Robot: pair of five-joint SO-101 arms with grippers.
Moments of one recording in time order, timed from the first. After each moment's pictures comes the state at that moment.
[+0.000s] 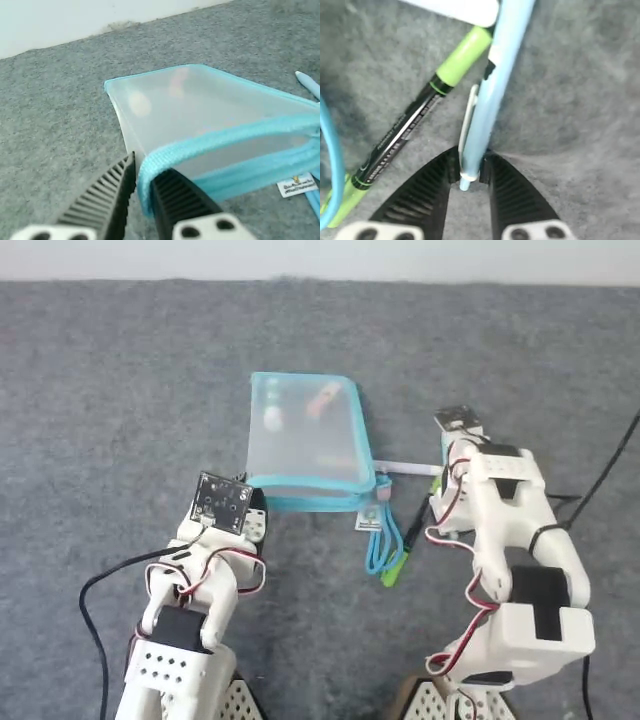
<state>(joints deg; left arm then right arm) 5.9 -86.1 93.6 34.0 -2.4 1.1 5.4 32.9 59.4 16.2</state>
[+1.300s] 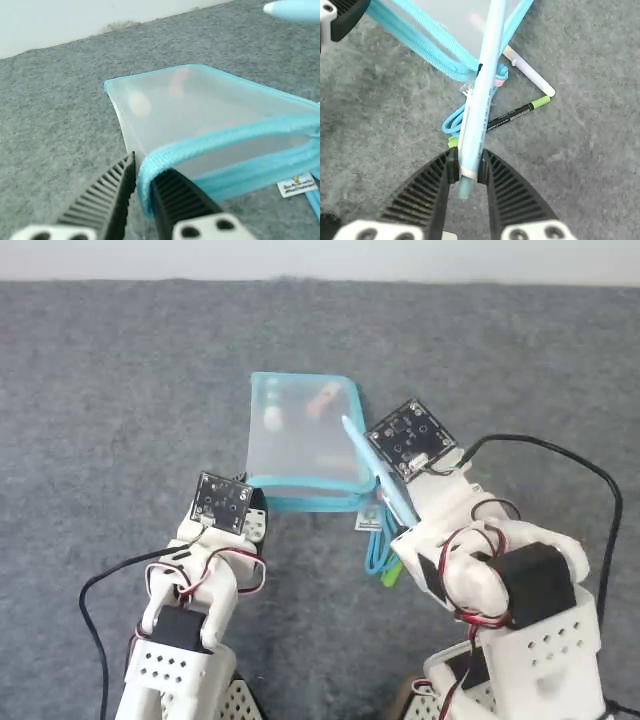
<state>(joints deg) 5.9 -86.1 93.6 34.0 -2.4 -25.1 -50.8 19.0 99.5 16.3</state>
